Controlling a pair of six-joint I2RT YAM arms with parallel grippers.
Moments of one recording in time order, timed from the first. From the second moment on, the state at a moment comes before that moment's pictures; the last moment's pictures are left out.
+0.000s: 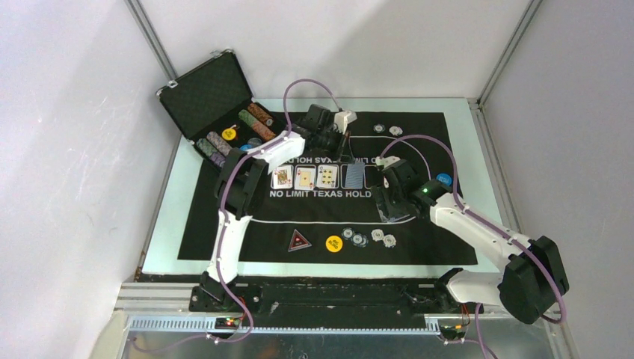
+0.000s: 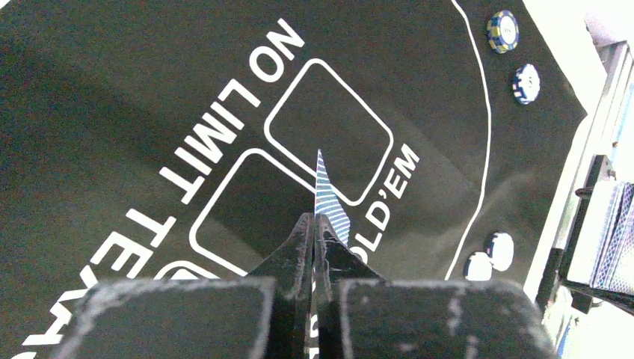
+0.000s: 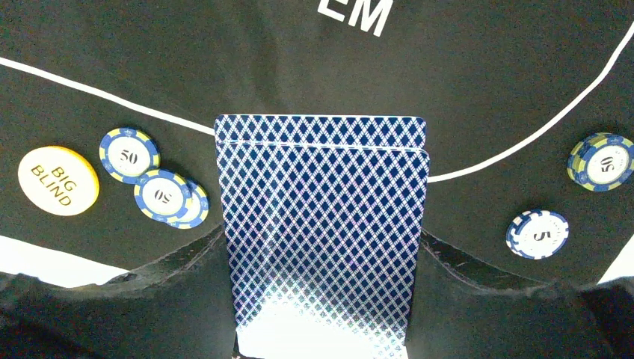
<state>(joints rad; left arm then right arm) -0.53 2.26 1.78 -0.30 0.69 -0.09 0.59 1.25 0.86 -0.66 0.15 0.22</state>
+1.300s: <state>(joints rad) -0.52 2.31 1.85 -0.38 0.42 -0.08 0.59 1.25 0.86 -0.66 0.15 0.22</state>
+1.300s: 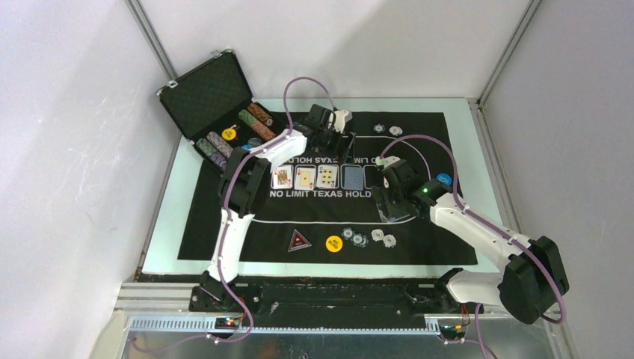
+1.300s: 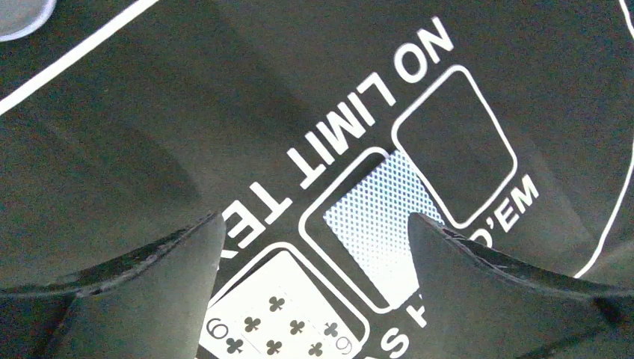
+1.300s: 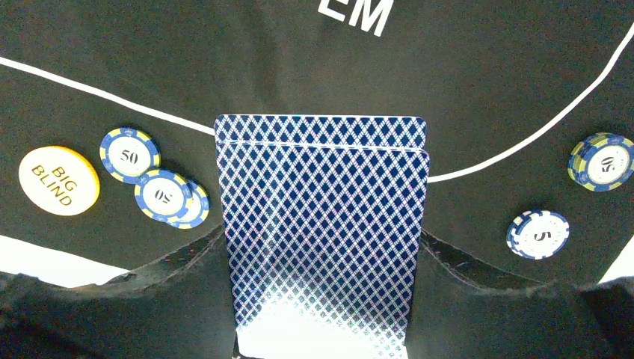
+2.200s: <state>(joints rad) -0.76 2.29 1.92 -0.51 -0.23 -0.30 0.59 1.24 0.85 -0.66 0.14 0.23</state>
